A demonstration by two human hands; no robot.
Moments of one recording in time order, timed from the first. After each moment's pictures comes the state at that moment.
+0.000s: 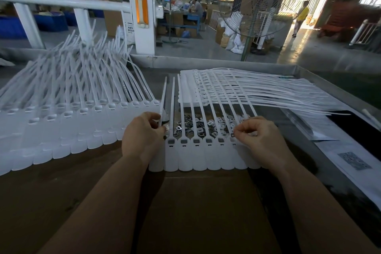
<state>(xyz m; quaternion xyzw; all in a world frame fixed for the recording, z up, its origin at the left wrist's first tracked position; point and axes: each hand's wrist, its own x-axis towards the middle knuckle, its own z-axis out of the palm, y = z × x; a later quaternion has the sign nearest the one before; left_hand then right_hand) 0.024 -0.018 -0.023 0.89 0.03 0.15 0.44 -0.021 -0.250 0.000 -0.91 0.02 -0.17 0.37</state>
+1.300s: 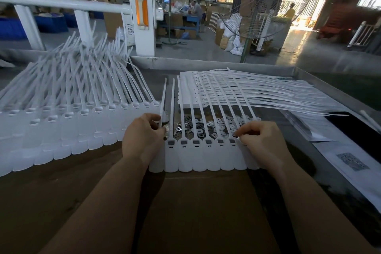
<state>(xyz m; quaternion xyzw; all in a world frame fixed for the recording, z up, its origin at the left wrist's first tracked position) 0.022 -0.018 -0.020 0.89 0.03 0.14 0.43 -0.022 -0.247 0.000 -0.90 0.09 -0.16 0.40</state>
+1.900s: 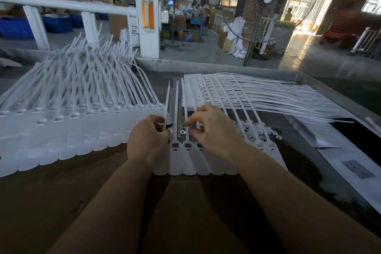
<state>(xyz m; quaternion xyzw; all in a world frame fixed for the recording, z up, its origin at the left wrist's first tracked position) 0.023 -0.020 -0.021 0.89 0.03 0.15 0.43 0.011 -0.169 0.014 -0.95 -0.16 -0.17 0.19</state>
